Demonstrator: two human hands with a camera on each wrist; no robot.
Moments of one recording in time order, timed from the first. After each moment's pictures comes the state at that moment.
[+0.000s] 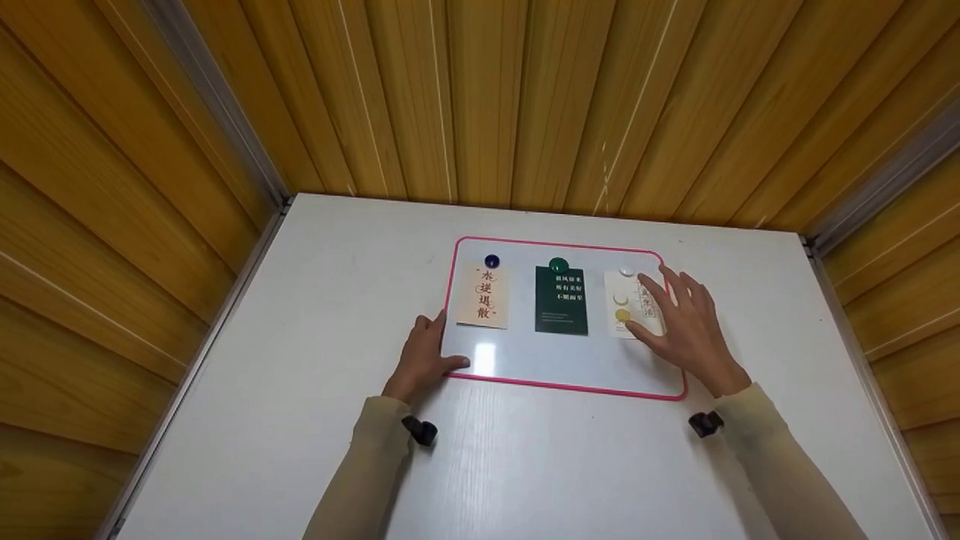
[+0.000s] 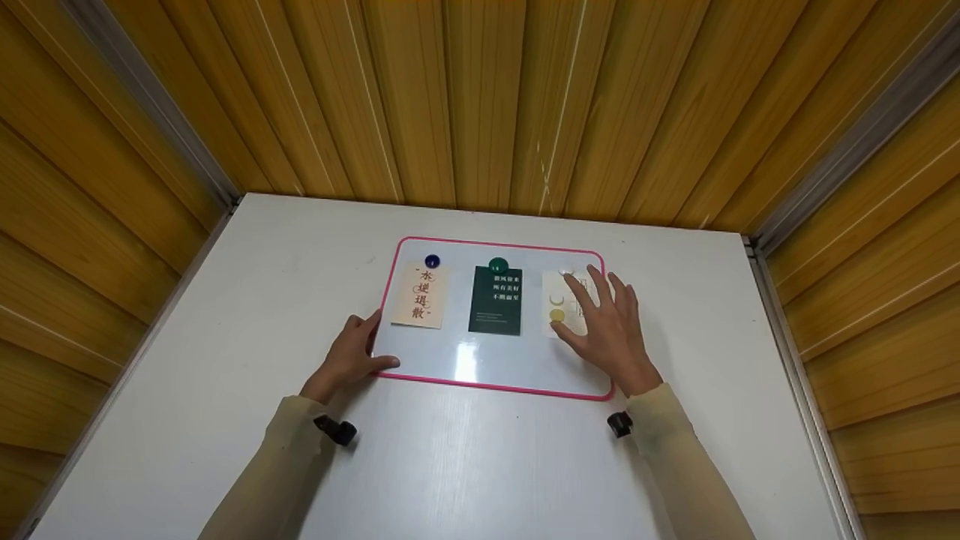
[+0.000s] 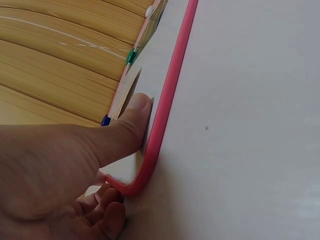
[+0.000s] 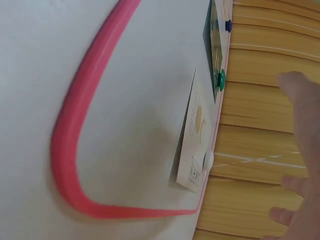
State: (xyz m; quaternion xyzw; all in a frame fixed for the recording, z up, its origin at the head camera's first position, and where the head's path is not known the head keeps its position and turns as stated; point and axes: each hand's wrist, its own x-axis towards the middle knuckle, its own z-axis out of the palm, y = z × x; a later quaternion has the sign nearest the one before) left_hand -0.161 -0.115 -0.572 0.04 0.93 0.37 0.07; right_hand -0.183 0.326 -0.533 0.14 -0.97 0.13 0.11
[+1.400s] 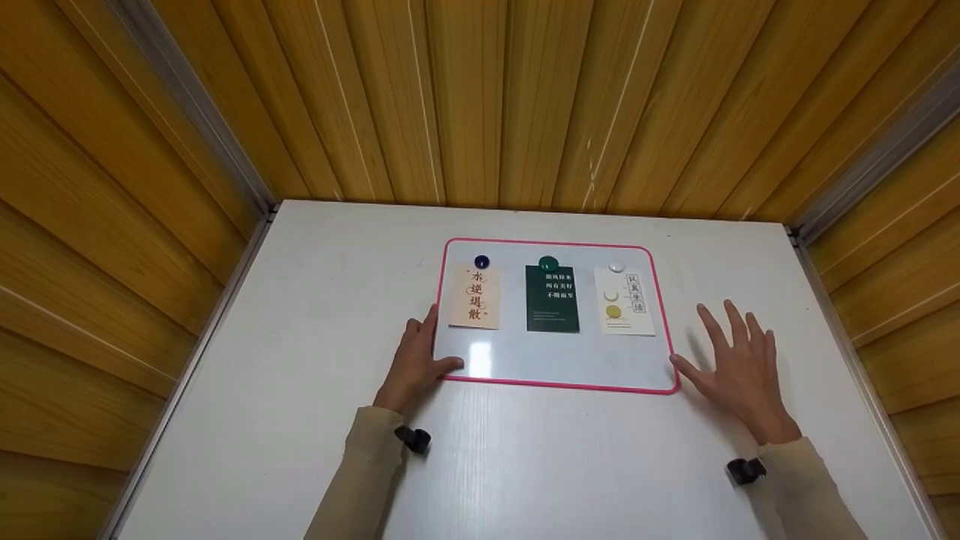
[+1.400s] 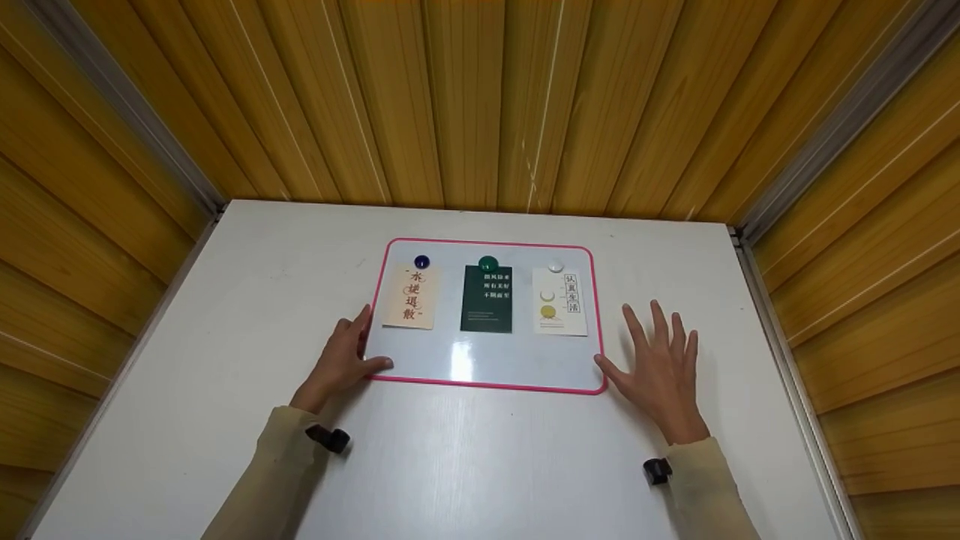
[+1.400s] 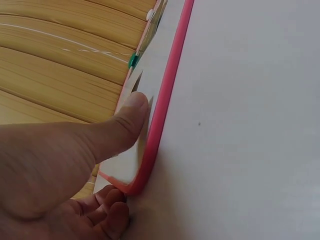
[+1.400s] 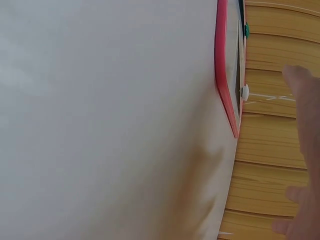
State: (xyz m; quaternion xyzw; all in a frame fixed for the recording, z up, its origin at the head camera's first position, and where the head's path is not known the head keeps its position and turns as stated) left_hand -0.157 -0.115 -0.575 0.03 0.91 0.40 0.06; right_hand -0.109 0.394 -0.558 0.05 -0.98 0.11 0.14
